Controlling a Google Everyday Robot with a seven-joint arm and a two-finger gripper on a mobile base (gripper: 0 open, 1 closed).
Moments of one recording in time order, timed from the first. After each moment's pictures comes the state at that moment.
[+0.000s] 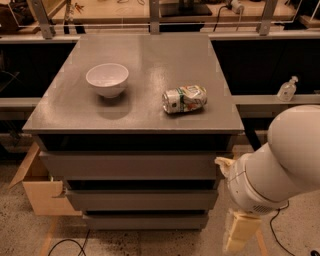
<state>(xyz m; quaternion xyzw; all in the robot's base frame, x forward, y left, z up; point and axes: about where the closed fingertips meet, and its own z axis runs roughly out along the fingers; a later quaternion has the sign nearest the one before) 0.350 -0.137 0.786 -0.67 0.73 0.03 0.15</state>
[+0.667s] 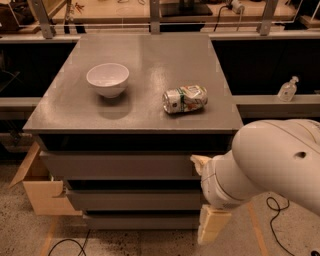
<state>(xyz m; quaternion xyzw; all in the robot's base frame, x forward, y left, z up) 0.376 -0.092 0.758 -0.70 0.69 0.02 0.18</state>
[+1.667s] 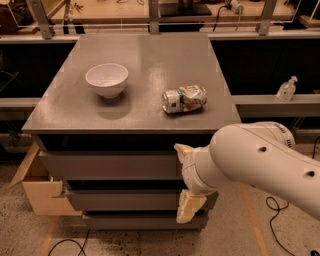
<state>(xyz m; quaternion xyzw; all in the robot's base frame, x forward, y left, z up) 0.430 -0.052 0.737 -0.70 0.67 0.01 0.25</state>
